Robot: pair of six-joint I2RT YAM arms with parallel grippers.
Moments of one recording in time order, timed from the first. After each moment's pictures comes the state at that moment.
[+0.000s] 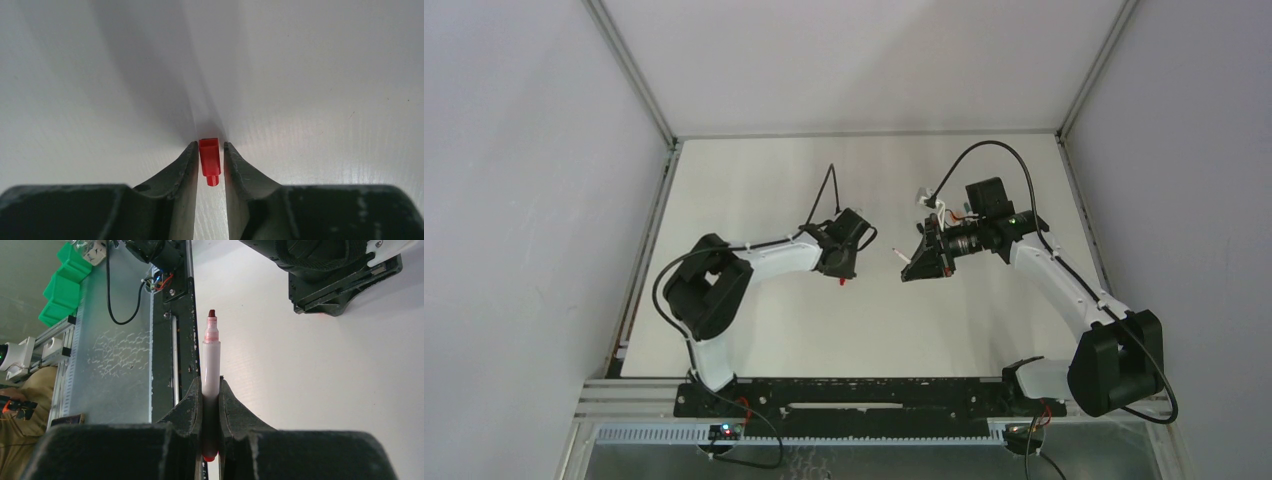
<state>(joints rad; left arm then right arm) -0.76 1.84 1.14 -0.43 -0.22 -0.51 0.31 1.30 1.01 -0.65 -1.19 -0.36</state>
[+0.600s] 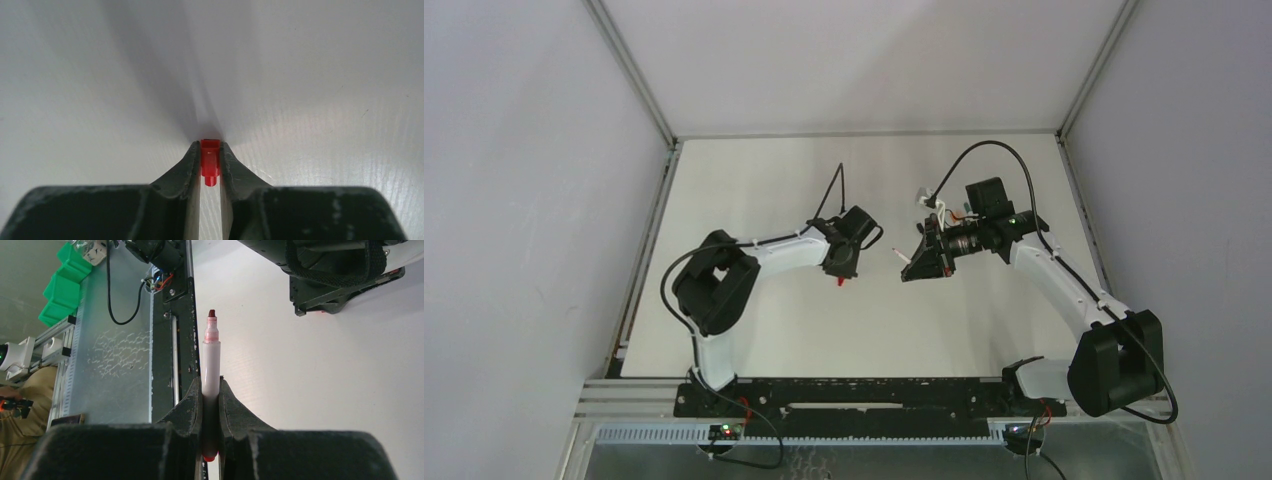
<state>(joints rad) -0.78 1.89 1.24 -0.55 -0.24 -0.49 0.31 1.30 1.01 -0.65 -1.19 -0.36</state>
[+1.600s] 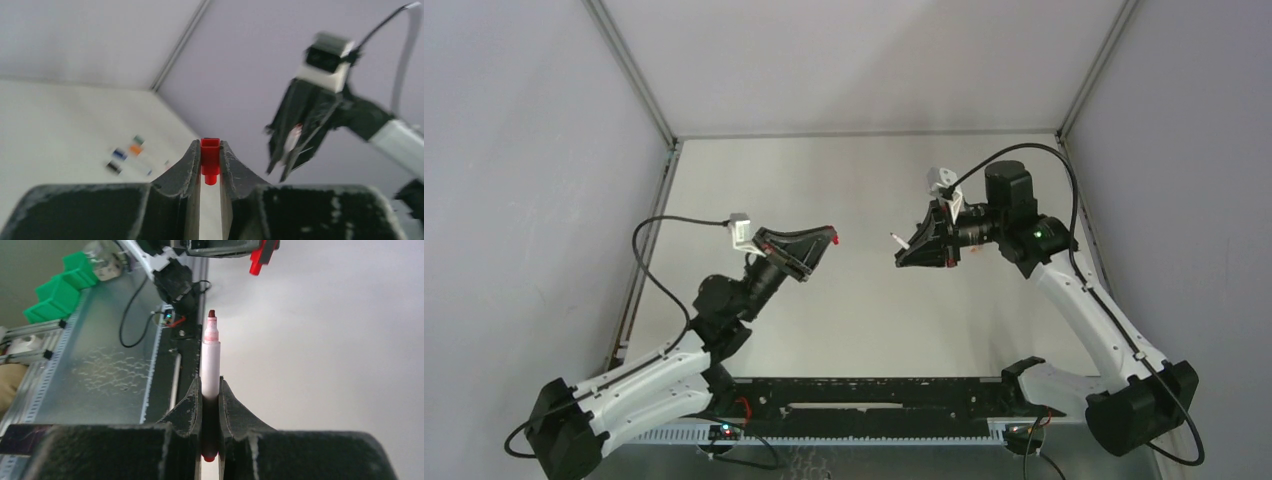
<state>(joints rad) -0.79 0.79 0.42 0.67 -0.06 -0.64 0.37 1.12 1.10 -0.50 -1.20 -0.23</state>
